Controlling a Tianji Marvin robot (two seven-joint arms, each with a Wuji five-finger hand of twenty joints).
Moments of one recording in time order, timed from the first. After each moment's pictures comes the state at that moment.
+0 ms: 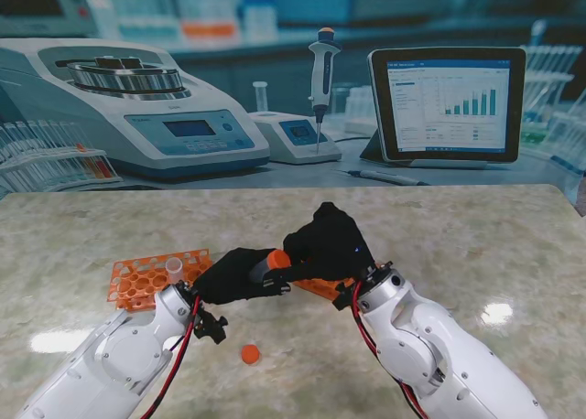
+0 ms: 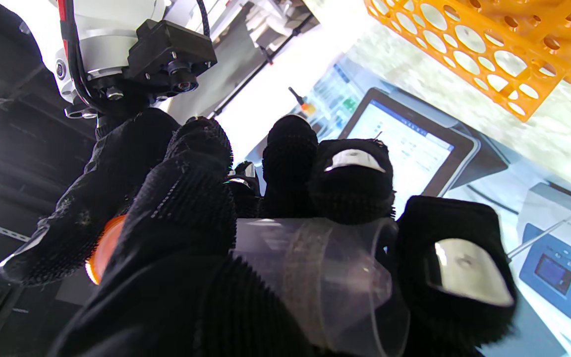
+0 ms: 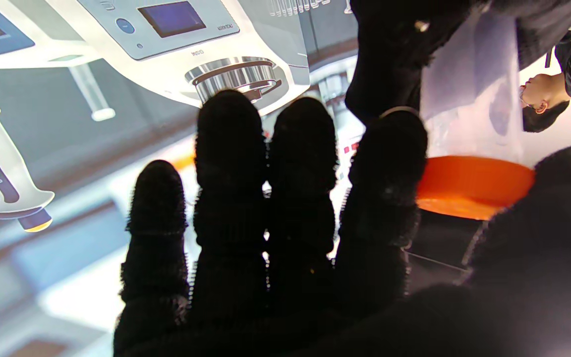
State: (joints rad) left arm 1.56 -1.09 -1.14 -1.61 0.27 -0.60 -0.09; right arm -1.52 -1.12 1.04 -1.77 -0.94 -0.28 -0.41; left_hand 1.00 -0.30 0.07 0.06 0.56 -0.04 1.21 1.41 1.15 0.02 0.89 0.99 1.19 0.07 1.21 1.01 1.07 0.23 1.83 0.69; right_hand 0.50 -0.34 -0.12 -0.10 1.23 -0.29 0.92 0.90 1.42 -0.08 0.75 0.71 1.27 0.01 0.78 0.76 0.50 0.21 1.18 0.67
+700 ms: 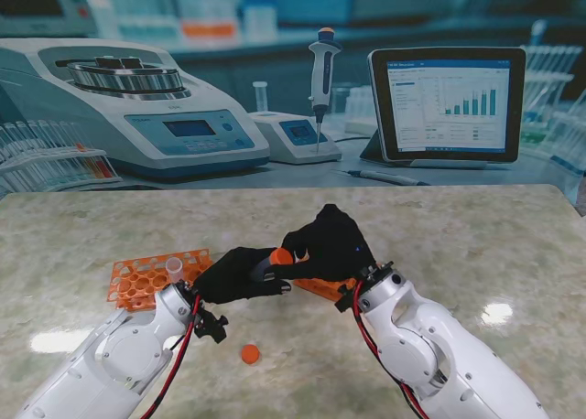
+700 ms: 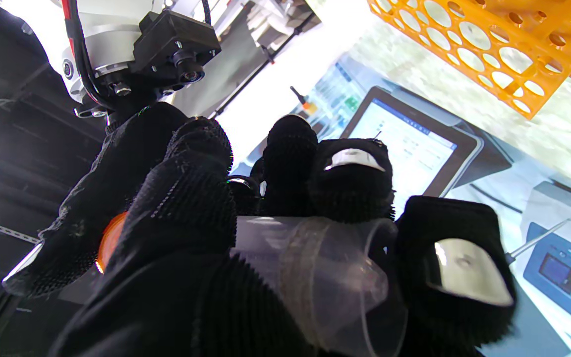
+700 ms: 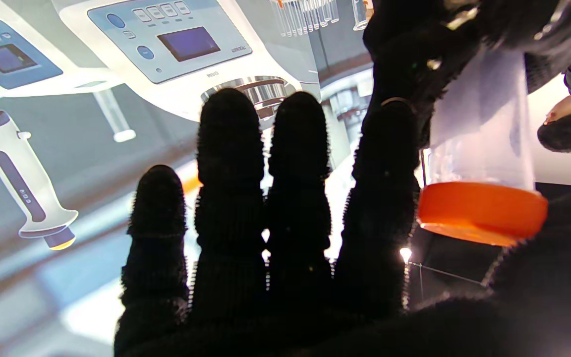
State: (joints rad) left arm 1.55 -1.09 -1.14 -1.61 0.27 -0.60 -0.09; right arm -1.53 -1.12 1.05 -1.79 -0.91 -0.24 -0.34; left_hand 1.00 -0.30 0.07 0.06 0.56 -0.04 1.21 1.41 1.15 0.02 0.89 0.99 1.19 0.07 1.20 1.01 1.07 0.22 1.83 0.69; right_hand 0.36 -0.22 -0.06 -0.09 1.11 -0.30 0.74 0.84 1.34 -0.08 0.54 0.65 1.22 0.02 0.68 0.74 0.45 0.21 1.17 0.67
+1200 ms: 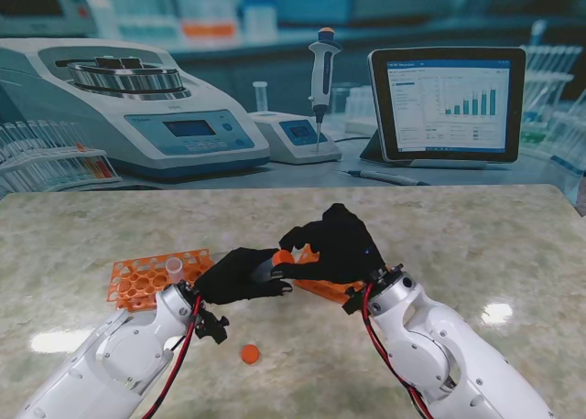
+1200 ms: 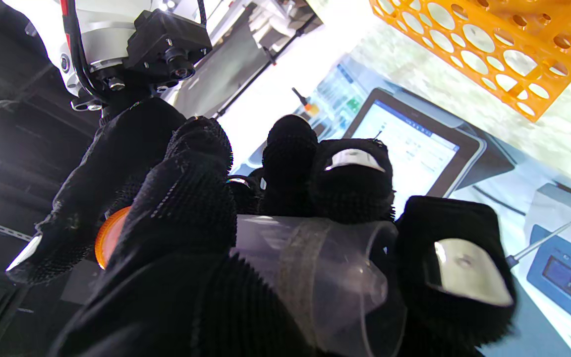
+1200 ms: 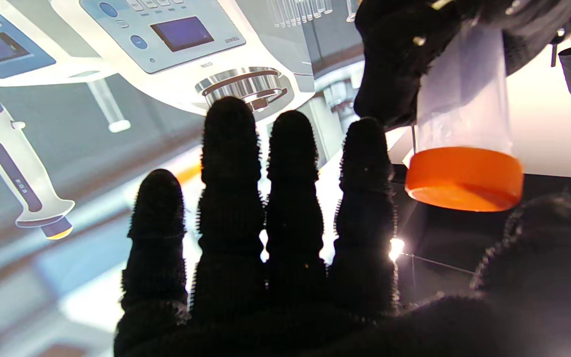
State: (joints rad) left arm 1.55 -1.09 -1.14 -1.61 0.27 -0.60 -0.09; right arm -1.58 -1.12 1.11 -1.81 -0.91 -0.31 -0.34; left_hand 1.00 -0.30 0.07 0.06 0.56 -0.04 1.21 1.41 1.15 0.02 0.89 0.99 1.19 0.07 1.21 1.01 1.07 0.22 1.83 0.69; right_hand 0.37 -0.18 0.00 -0.09 0.91 -0.22 0.56 0.76 1.17 -0.05 0.39 0.60 1.12 0.02 0.59 0.74 0.40 0.21 1.12 0.67
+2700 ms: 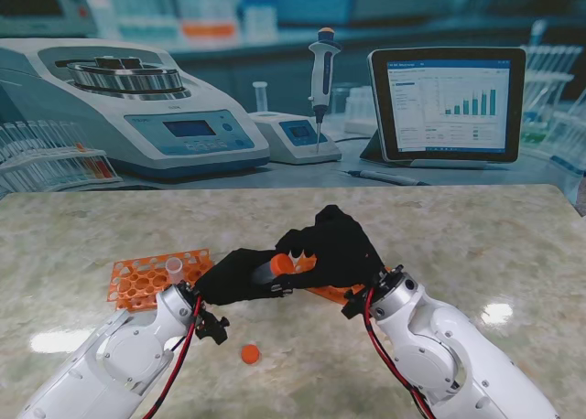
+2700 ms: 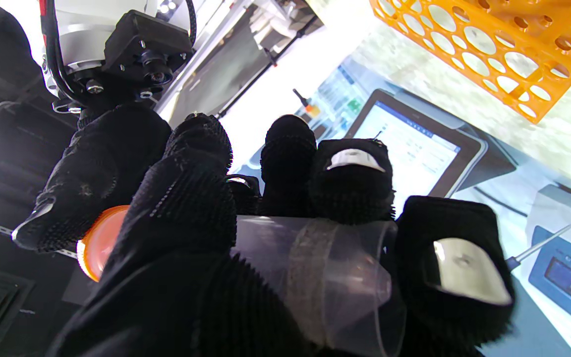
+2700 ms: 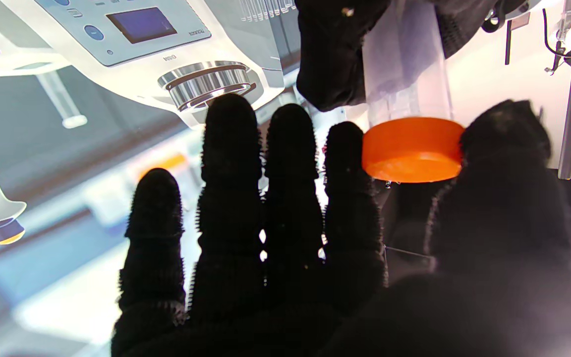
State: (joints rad) left arm 1.55 -1.09 -1.13 -1.61 0.28 -0.61 -0.09; right arm -1.59 -1.11 1.13 -1.84 -0.90 -0.40 -0.33; left_hand 1.00 -0.32 0.07 0.06 0.57 -0.04 1.21 1.41 1.15 0.01 0.89 0.99 1.19 0.07 1.21 1.01 1.07 0.22 1.83 0.69; right_hand 0.69 -0.45 0.02 -0.12 0.88 -0.13 0.70 0.57 1.25 -0.05 0.44 0.64 1.15 0.01 0.57 0.75 0.41 0.21 1.11 0.67
